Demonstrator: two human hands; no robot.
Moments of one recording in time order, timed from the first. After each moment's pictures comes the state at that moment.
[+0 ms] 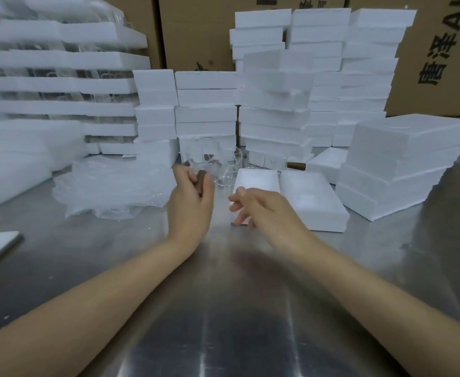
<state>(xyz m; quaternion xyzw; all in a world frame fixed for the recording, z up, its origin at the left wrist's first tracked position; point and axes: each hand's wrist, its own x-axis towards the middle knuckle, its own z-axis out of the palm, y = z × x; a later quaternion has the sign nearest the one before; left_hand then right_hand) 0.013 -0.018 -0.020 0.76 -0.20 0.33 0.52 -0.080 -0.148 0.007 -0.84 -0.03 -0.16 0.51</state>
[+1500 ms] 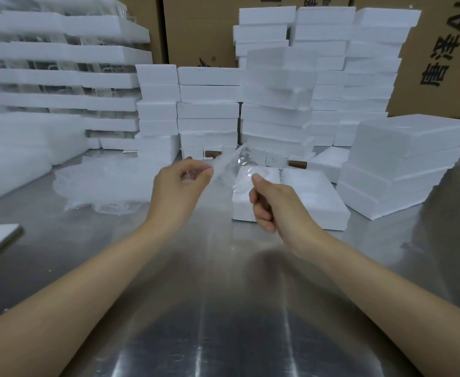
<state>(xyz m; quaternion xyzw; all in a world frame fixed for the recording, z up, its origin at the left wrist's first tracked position) -0.006 0.013 0.015 0.76 -0.20 0.20 0.59 -0.076 -0.155 0.009 -0.72 -0.01 -0.11 0.68</state>
